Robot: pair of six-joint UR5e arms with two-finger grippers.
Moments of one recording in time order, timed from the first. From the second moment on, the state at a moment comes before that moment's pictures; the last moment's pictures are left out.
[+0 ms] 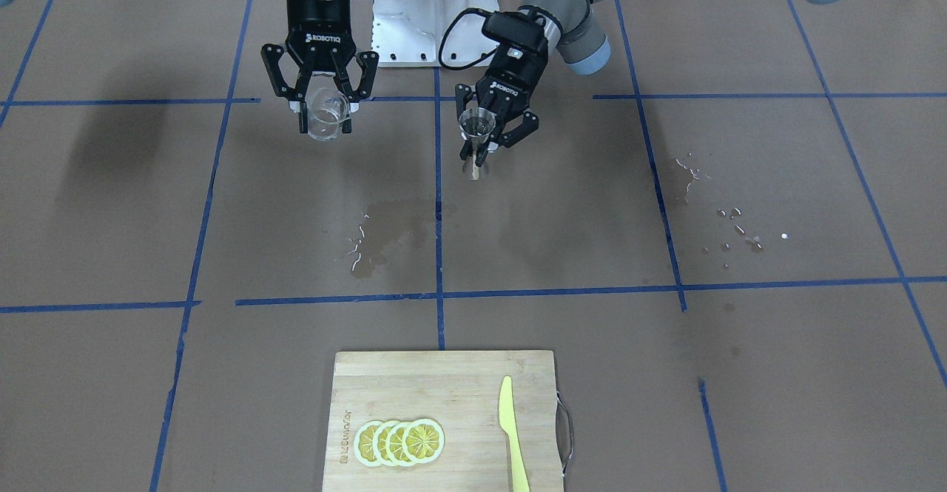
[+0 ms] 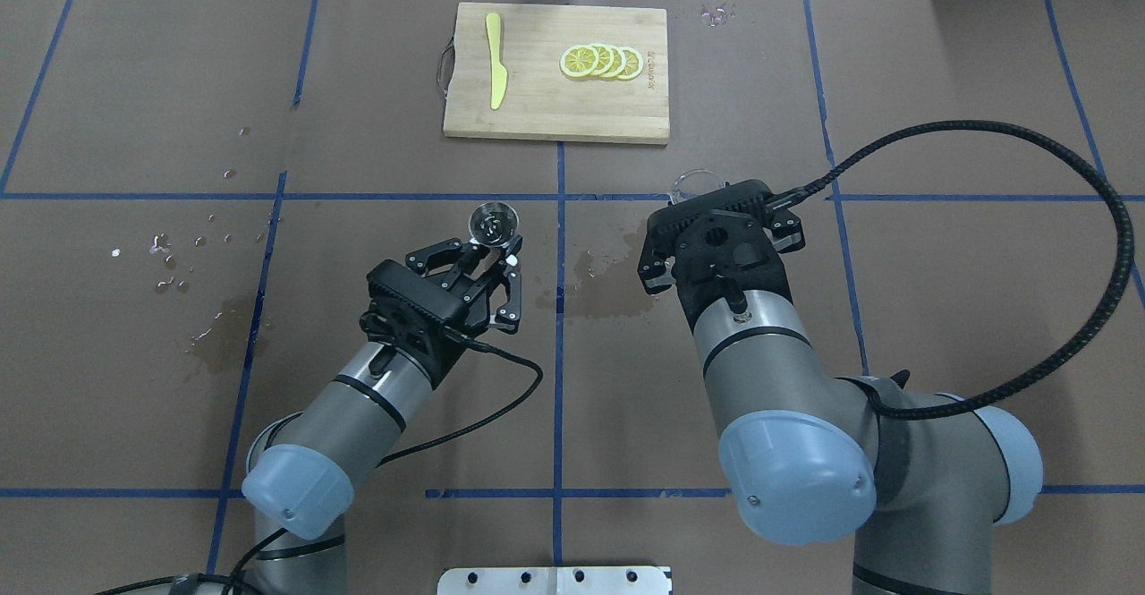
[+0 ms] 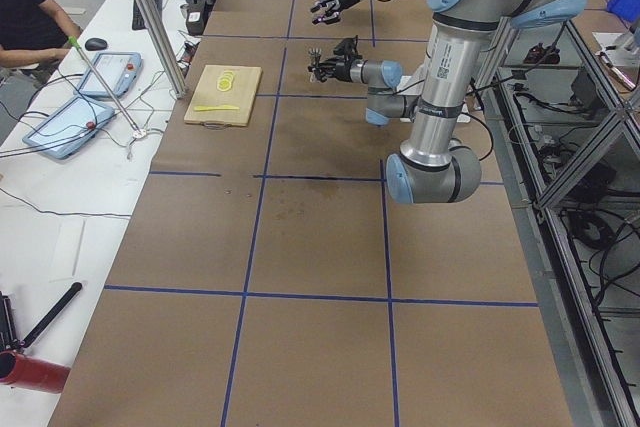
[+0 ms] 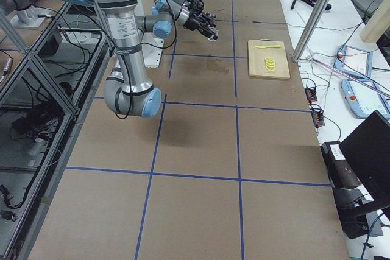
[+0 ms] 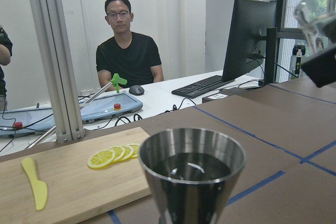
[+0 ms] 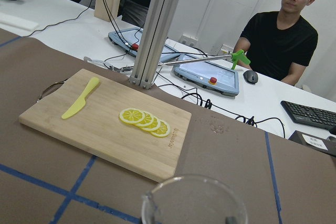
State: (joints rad) left arm -0.21 -2.00 -1.62 -2.87 -0.76 -0.51; right arm 0.24 -1.21 2.15 -1.54 0.75 0.98
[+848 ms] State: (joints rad) left arm -0.22 -1.55 -1.64 -3.15 -0.65 -0.75; right arm 0.24 -1.61 2.01 -0.90 0.75 1.13
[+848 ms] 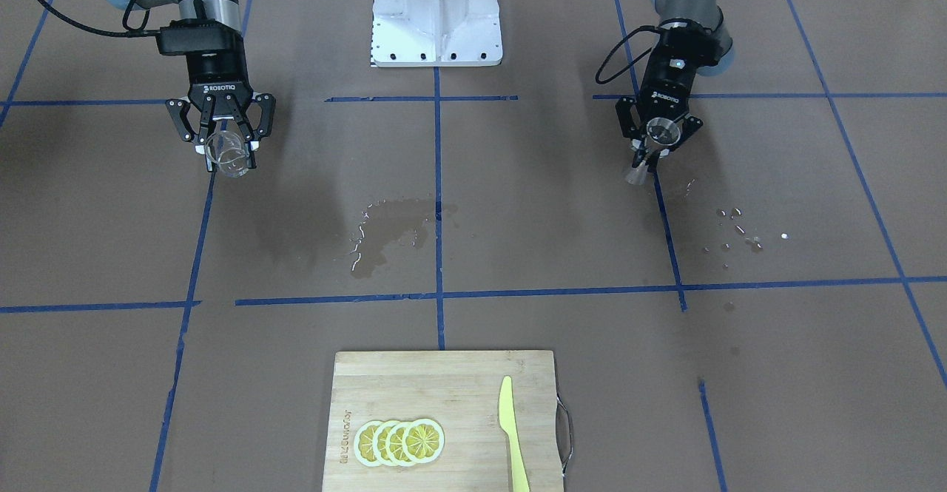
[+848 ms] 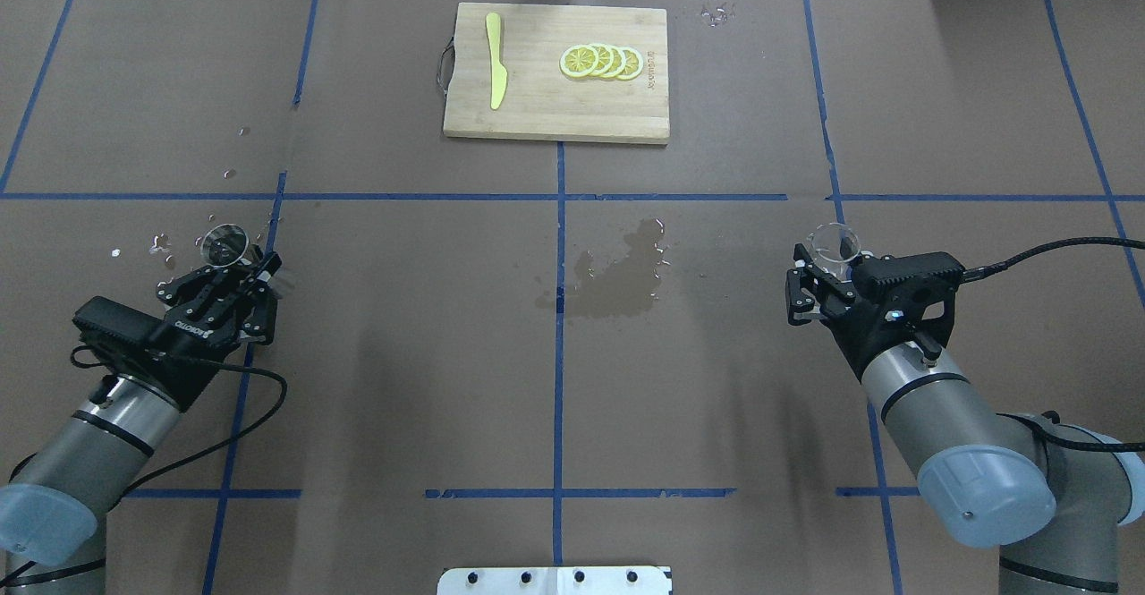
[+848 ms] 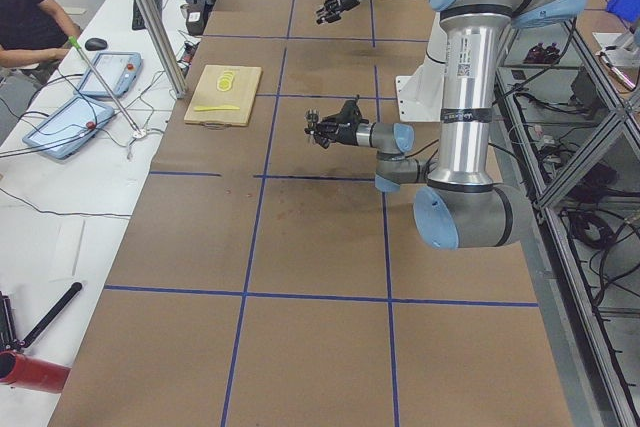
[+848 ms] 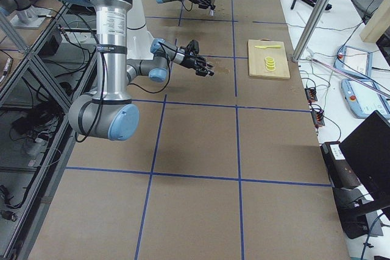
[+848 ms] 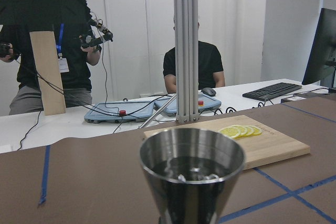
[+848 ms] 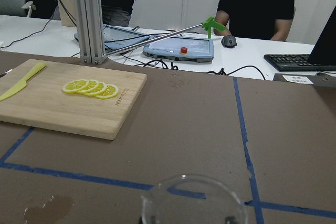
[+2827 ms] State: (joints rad) left arm -0.15 -1.50 -1.49 -3.14 -0.56 -0.93; right arm 0.24 -1.62 2.00 -0.85 0.74 1.14
